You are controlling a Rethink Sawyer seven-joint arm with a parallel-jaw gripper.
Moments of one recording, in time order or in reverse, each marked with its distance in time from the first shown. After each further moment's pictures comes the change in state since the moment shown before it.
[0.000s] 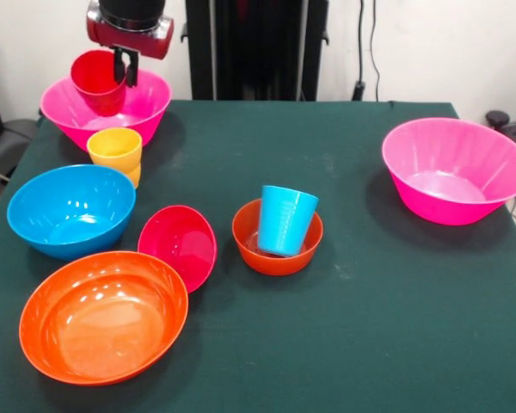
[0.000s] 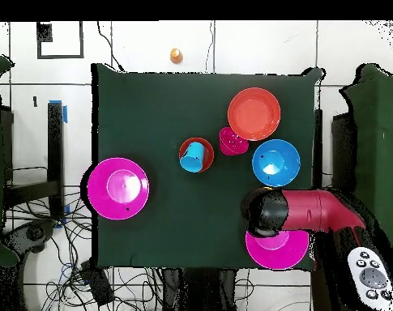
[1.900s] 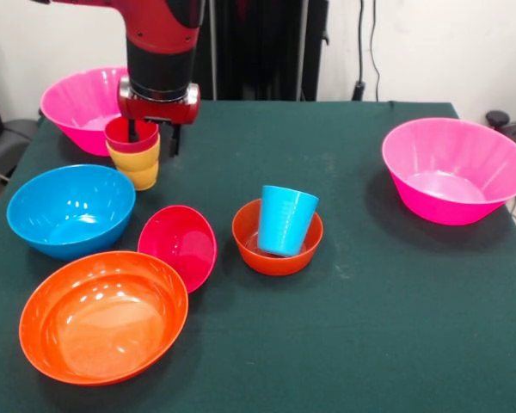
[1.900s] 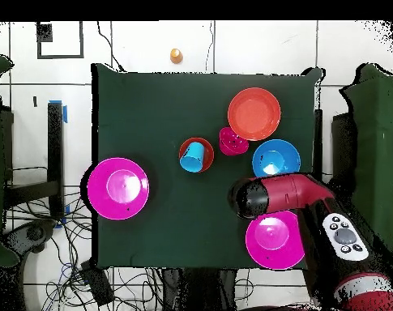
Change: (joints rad) arm -0.010 0.188 0.097 -0.077 -0.127 -0.153 0.000
